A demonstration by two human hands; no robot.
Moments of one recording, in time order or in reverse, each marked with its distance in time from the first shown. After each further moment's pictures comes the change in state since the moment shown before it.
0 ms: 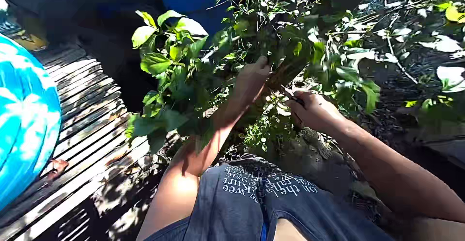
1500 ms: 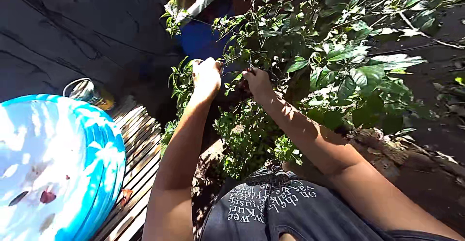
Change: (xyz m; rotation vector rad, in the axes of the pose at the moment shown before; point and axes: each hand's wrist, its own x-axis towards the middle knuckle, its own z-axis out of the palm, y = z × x) left_hand 0.041 -0.058 -0.120 0.506 -0.116 -0.304; right_hand 0.160 -0.112 0.057 0.973 0.258 -0.081
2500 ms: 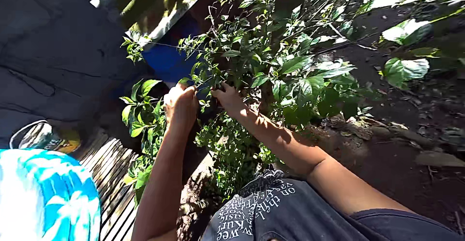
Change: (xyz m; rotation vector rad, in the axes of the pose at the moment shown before) left_hand -0.024 0.024 0.001 -0.083 0.132 0.116; right_hand -0.001 0.003 -0.009 0.214 -0.004 0.060
